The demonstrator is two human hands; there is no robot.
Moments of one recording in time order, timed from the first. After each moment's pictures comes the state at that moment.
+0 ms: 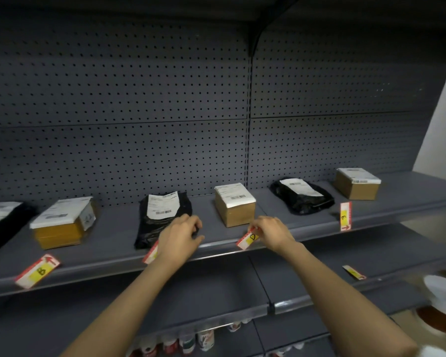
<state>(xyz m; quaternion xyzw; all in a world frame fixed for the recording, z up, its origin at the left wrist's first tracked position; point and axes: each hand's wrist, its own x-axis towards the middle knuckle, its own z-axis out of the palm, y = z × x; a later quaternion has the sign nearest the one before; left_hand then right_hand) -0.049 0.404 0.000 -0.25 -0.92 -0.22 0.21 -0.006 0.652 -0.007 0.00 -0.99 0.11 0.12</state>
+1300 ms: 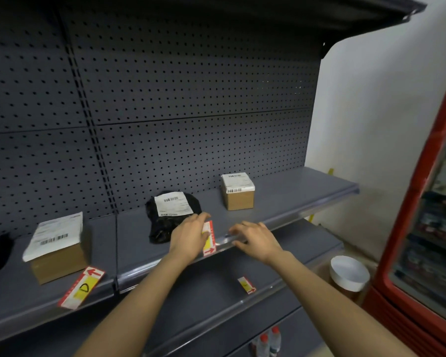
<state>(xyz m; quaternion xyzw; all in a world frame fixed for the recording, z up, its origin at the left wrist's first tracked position) -0.027 0.828 -0.007 -0.36 -0.90 -0.21 0.12 0.072 0.997 -0.022 -0.05 -0.98 0.11 0.16</state>
